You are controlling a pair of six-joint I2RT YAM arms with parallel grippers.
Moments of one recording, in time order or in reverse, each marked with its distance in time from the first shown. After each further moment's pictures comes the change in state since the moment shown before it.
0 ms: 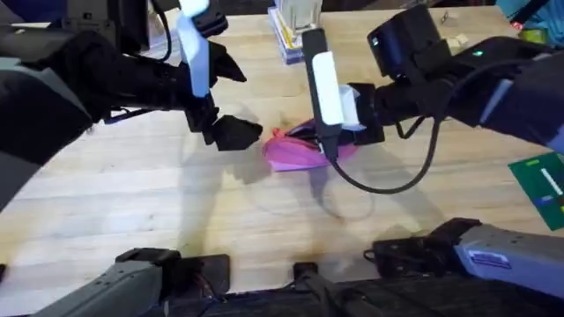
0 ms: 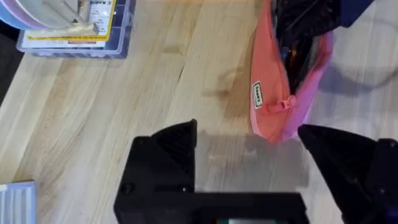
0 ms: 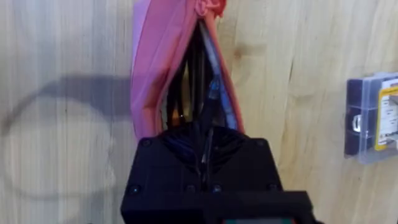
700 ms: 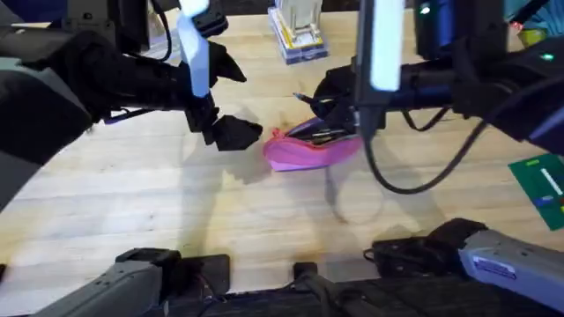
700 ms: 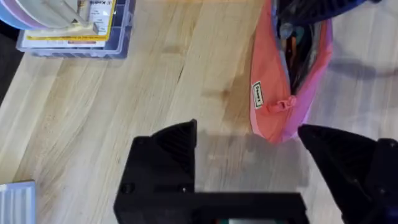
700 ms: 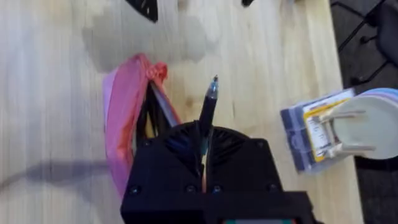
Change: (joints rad) left arm 0.000 0.000 0.000 0.000 0.000 0.000; right arm -0.032 -0.154 -0.002 0.152 -0.187 0.165
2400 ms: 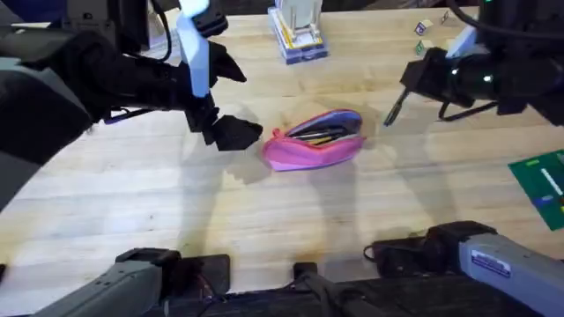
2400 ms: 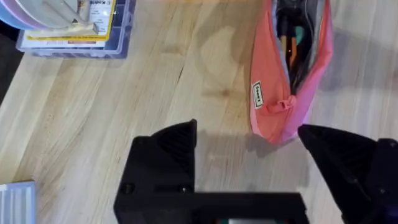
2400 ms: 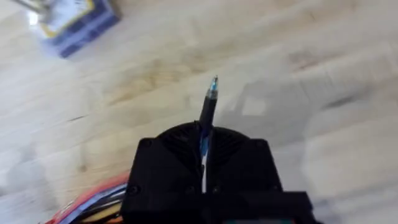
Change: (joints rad) left arm 0.000 0.000 0.000 0.000 0.000 0.000; right arm -0.326 -0.035 -0.004 -0.099 0.607 1.499
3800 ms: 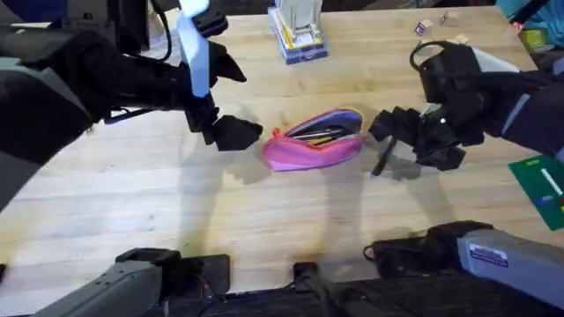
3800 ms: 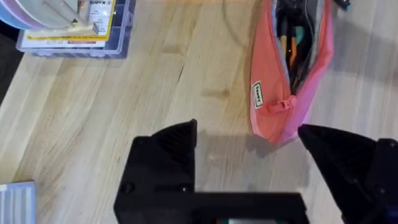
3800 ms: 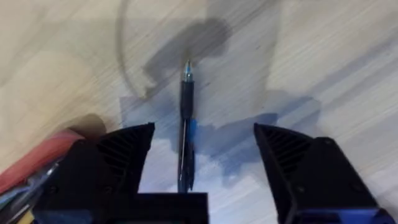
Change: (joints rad) left arm 0.000 0.000 0.000 0.000 0.000 0.000; right arm 0.006 0.133 -0.187 -0.155 0.028 0.310
